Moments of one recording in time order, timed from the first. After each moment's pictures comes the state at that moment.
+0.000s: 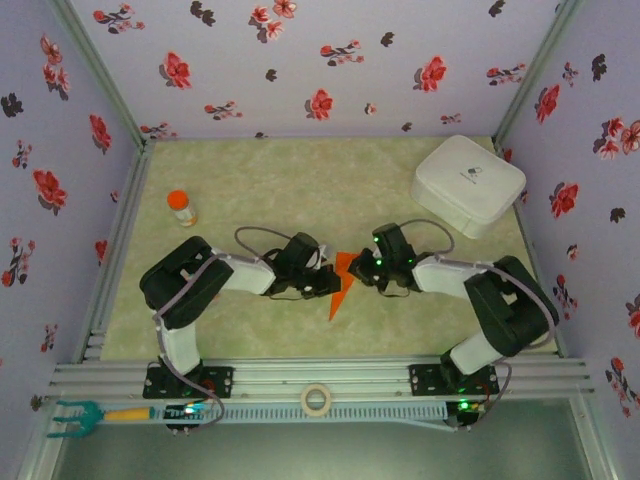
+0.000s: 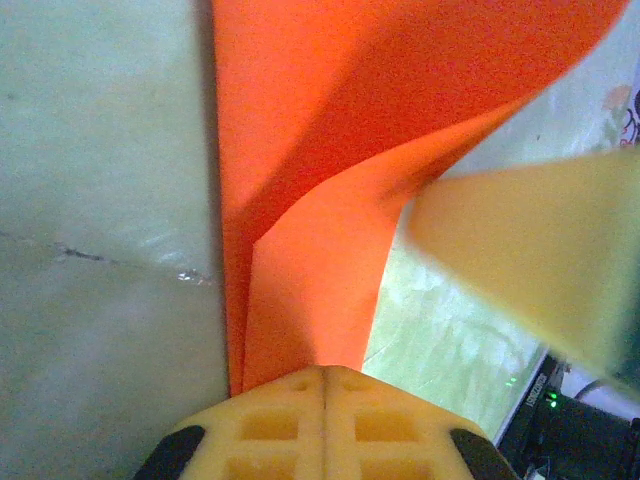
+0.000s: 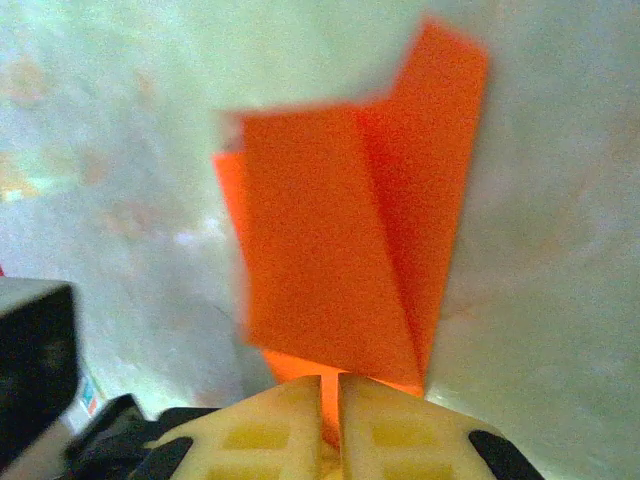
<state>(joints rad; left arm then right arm) -0.85 1.86 0.80 0.23 0.49 -0.94 0.53 1.51 0.63 -0.02 -0.37 1.04</state>
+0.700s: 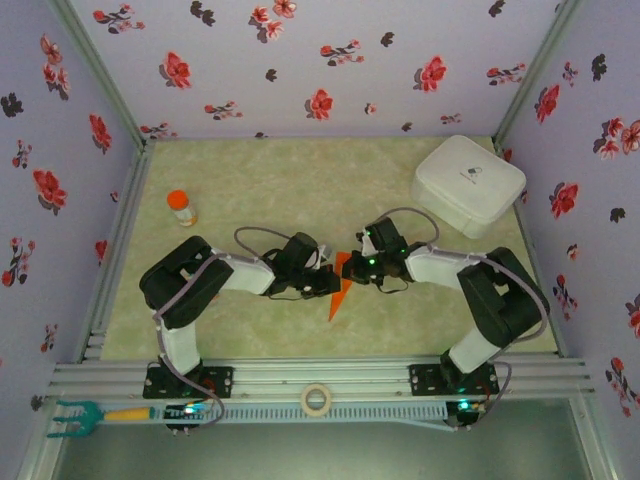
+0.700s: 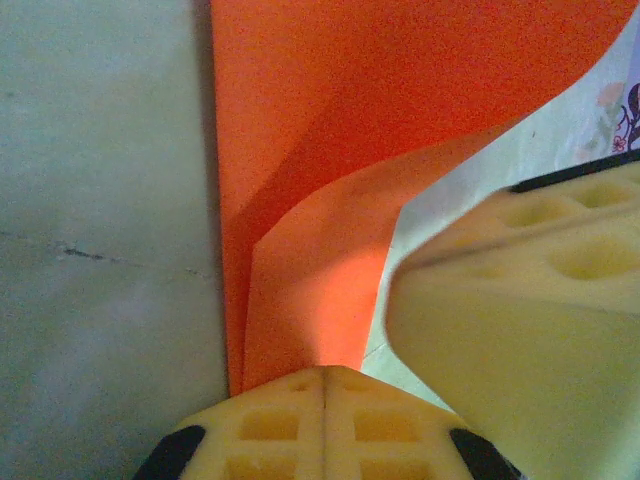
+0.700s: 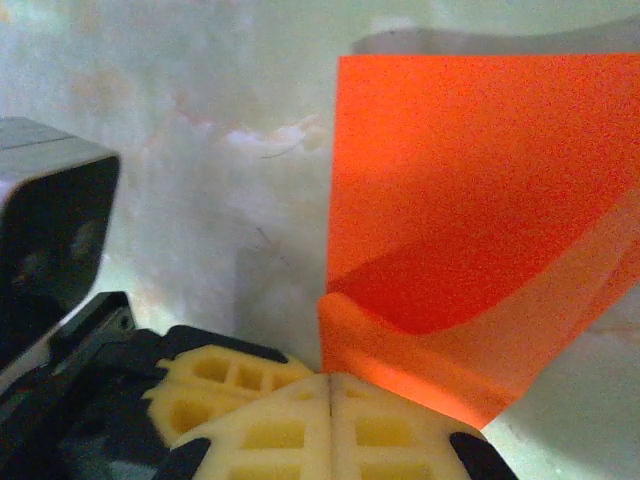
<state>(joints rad) -0.84 1.86 0.79 0.24 0.50 -0.94 0.57 1.60 0.72 -0.12 -0.50 0.73</state>
